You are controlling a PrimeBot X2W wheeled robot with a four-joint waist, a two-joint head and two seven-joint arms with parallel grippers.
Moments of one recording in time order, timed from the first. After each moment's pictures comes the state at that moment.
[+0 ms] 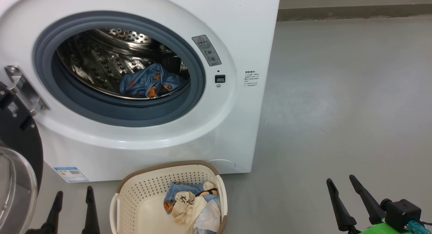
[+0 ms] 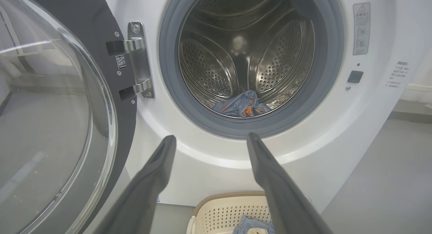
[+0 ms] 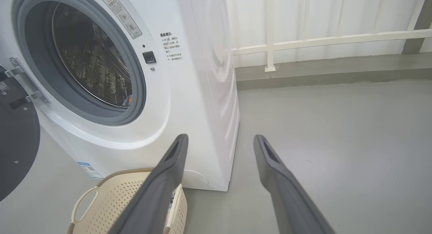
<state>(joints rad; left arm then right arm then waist) 0.01 0.07 0.13 0.28 -0.19 -0.13 -0.26 0.08 -0.21 0.16 0.21 0.41 0.13 -0.25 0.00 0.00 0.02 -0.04</state>
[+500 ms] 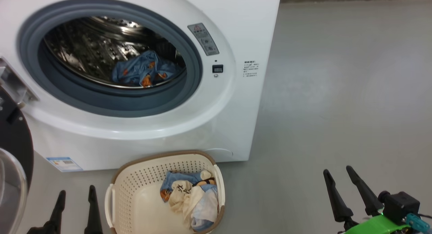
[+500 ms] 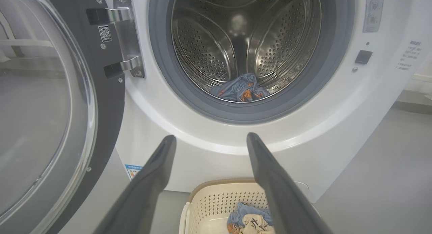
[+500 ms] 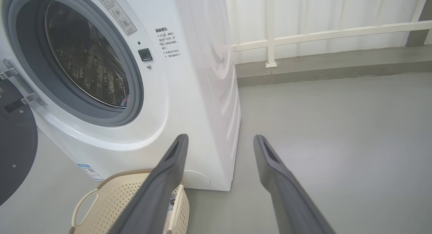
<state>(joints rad) 0.00 0.06 0.13 0.29 -0.20 -0.13 -0.26 0.05 -0.20 0.16 0.19 0.41 0.13 -0.25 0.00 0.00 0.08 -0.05</state>
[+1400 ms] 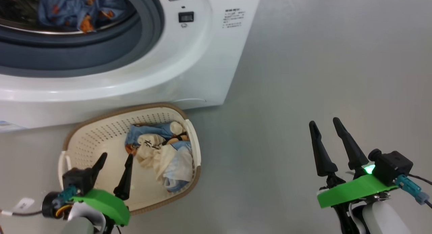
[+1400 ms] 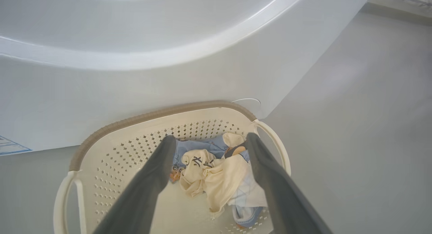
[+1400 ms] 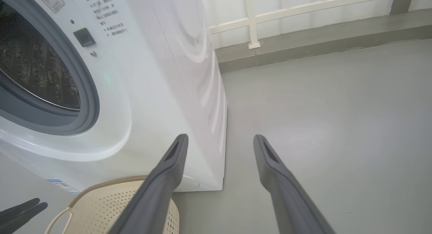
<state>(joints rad) -0.38 0.19 -0.22 0.73 -0.34 -0.13 -0.26 -0.15 -0.09 0.15 0.17 0.40 0.13 -0.25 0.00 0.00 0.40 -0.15</state>
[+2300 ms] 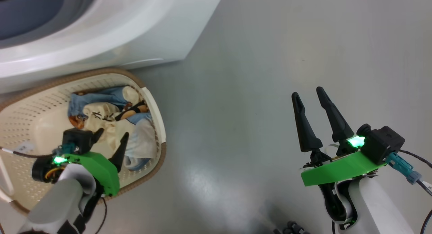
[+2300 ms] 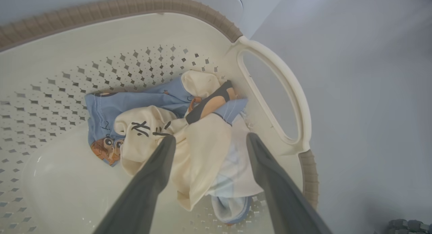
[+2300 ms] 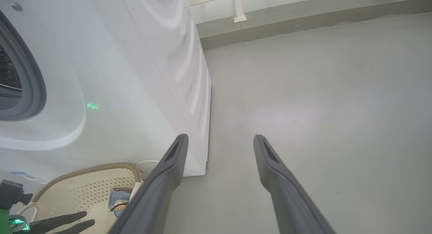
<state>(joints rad) -0.71 0.33 -0.73 0.99 -0.70 -0.13 -0.21 -0.27 -0.05 0.20 0.13 0.40 0.13 -0.25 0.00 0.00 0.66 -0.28</state>
